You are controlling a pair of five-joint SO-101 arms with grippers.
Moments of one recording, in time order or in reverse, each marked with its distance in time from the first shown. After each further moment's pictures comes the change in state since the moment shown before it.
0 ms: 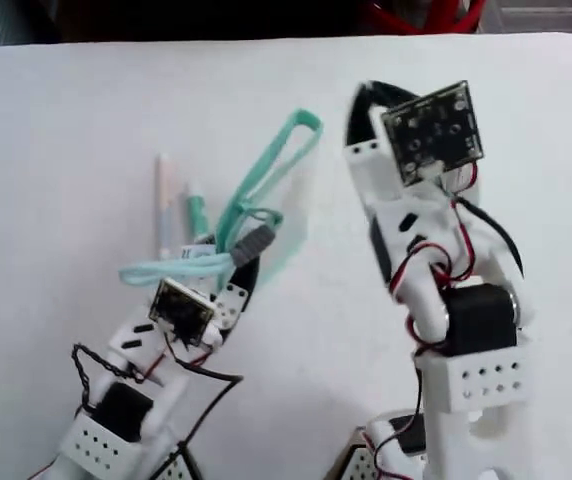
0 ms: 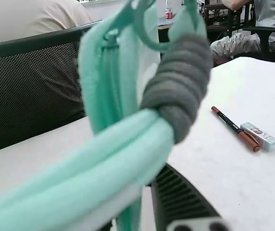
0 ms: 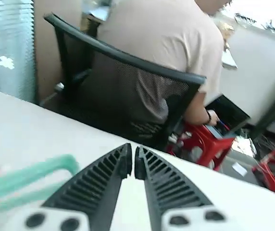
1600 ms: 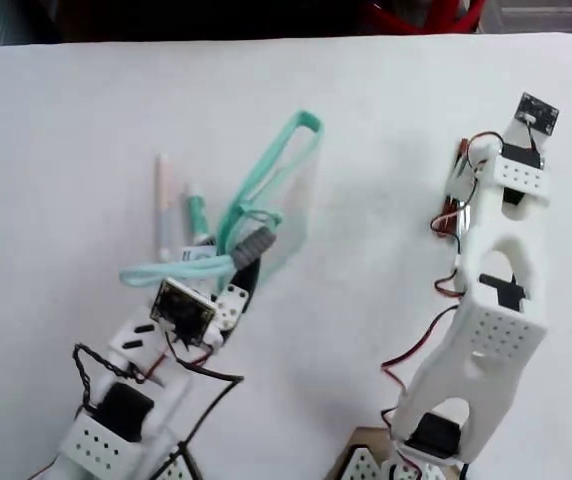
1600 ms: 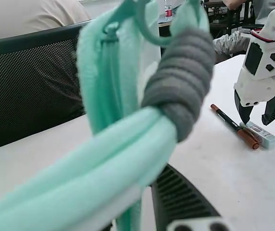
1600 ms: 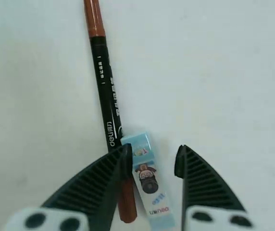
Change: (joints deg) left arm 0.0 0.1 0.4 0.0 0.0; right arm 27.3 82.4 -40.8 18.2 -26.4
